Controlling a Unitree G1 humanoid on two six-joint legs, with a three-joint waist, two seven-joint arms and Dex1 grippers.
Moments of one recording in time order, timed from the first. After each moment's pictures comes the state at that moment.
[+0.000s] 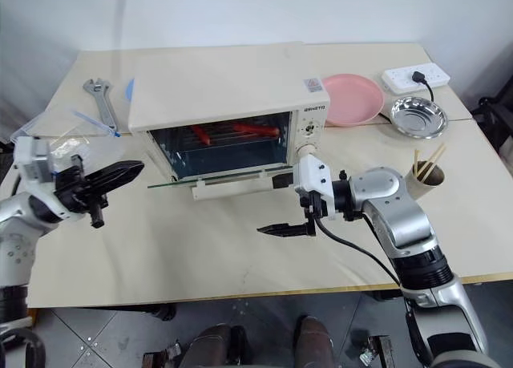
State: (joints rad) left arm -0.33 0.75 0.35 0.04 -0.74 0.39 -1.11; right arm -0.59 -0.59 0.17 -0.14 0.38 0.34 1.27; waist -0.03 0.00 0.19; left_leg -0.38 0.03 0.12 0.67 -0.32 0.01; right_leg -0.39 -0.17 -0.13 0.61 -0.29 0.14
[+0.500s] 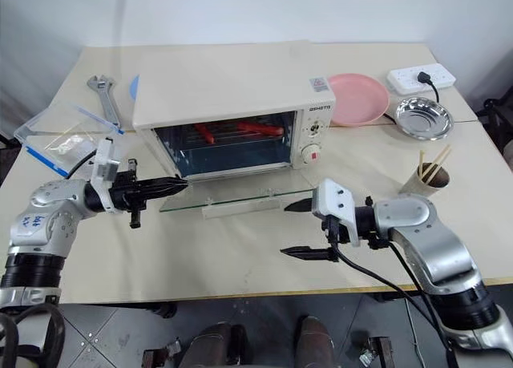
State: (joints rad) left arm -0.54 0.72 0.09 0.26 -0.53 0.31 -1.29; right arm -0.36 -0.80 0.10 -0.38 0.42 0.54 1.18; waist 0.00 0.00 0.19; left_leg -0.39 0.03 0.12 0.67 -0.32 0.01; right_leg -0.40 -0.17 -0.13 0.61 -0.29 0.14
